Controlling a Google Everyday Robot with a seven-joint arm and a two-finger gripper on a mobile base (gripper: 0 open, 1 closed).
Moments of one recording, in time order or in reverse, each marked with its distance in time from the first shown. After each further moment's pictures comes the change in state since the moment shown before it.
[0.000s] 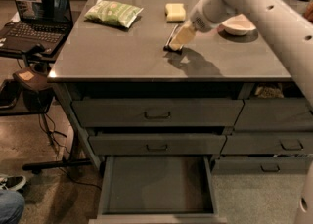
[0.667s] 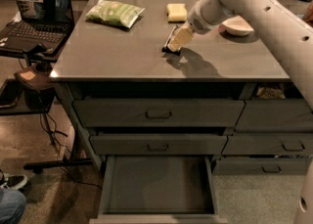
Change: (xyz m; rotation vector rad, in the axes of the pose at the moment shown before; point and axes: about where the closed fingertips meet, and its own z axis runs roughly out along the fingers) arm 0.003 0.005 0.005 -0.011 0.008 -0.003
